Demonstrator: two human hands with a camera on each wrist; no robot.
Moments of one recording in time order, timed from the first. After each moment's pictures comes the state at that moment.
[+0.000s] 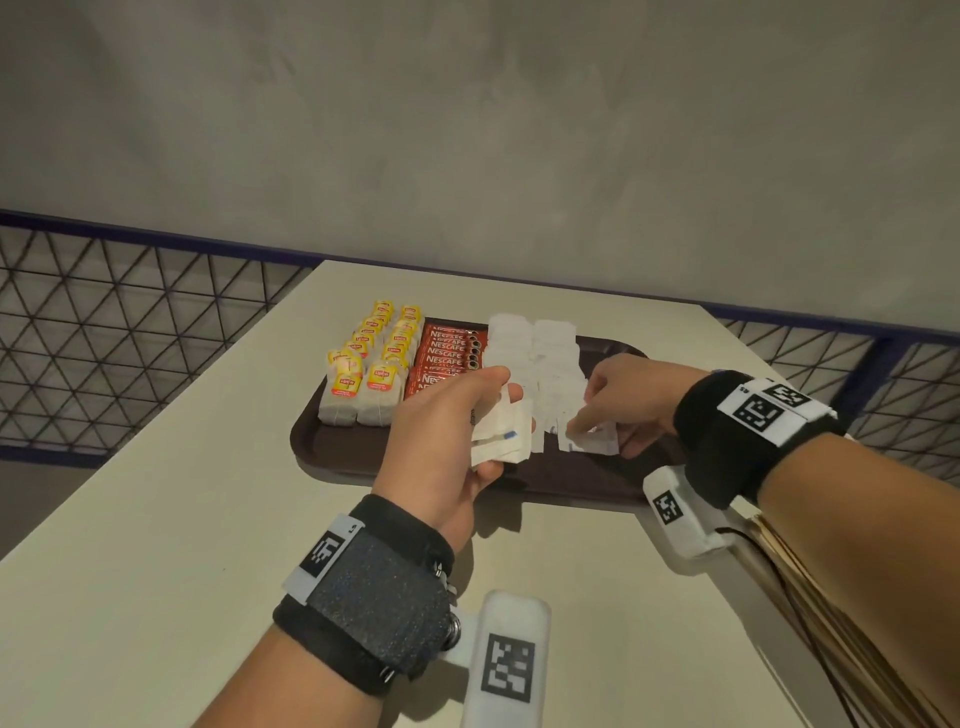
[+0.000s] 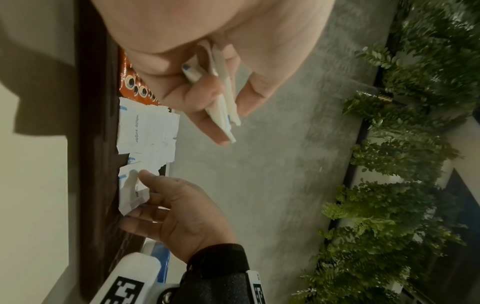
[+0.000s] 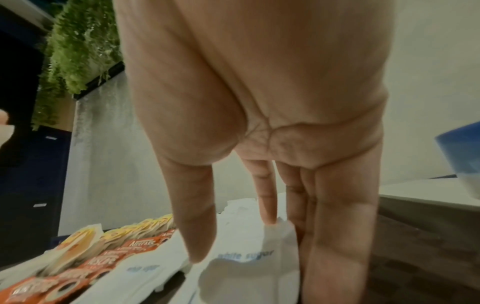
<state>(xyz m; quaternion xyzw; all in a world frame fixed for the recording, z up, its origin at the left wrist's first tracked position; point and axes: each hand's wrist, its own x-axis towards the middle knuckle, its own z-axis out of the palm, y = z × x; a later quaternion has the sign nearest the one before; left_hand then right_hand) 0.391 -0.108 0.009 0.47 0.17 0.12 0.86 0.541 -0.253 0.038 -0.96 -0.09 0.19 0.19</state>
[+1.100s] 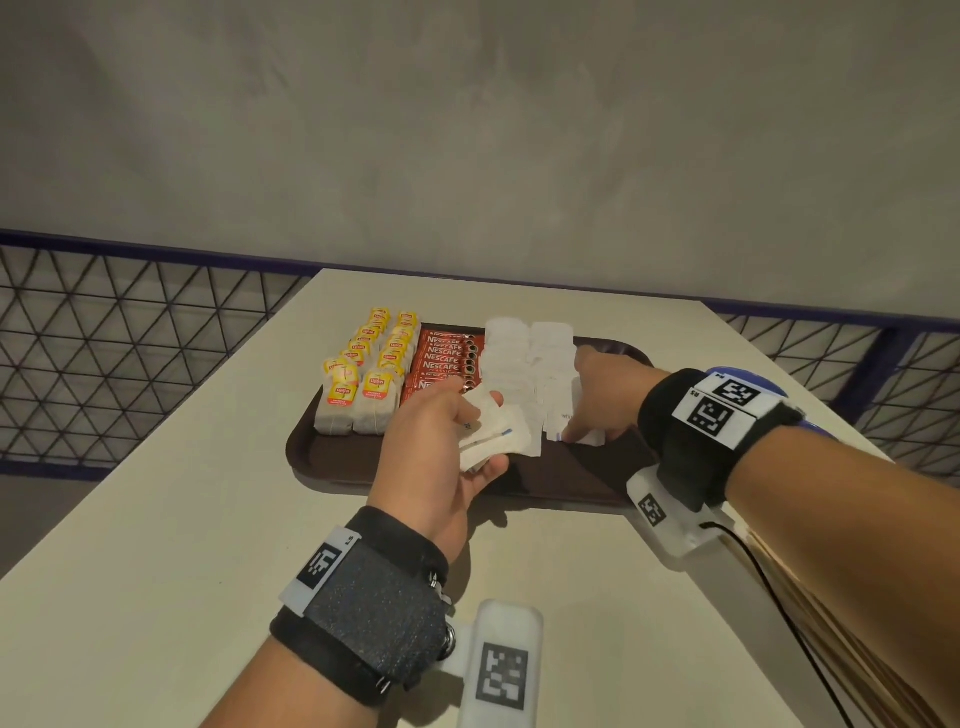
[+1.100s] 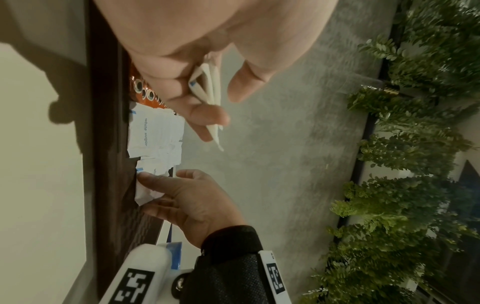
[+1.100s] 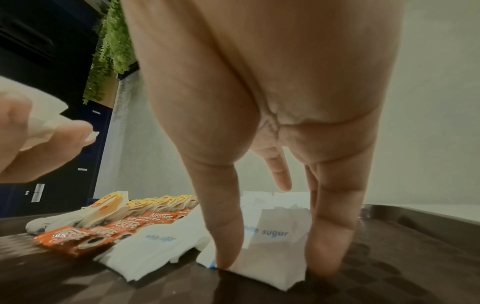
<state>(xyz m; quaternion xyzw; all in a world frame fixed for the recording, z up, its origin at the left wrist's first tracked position) 0.398 -0.106 0.003 0.42 0.18 0.13 0.88 0.546 -0.235 0.032 -0.98 -0.17 0.12 0.02</state>
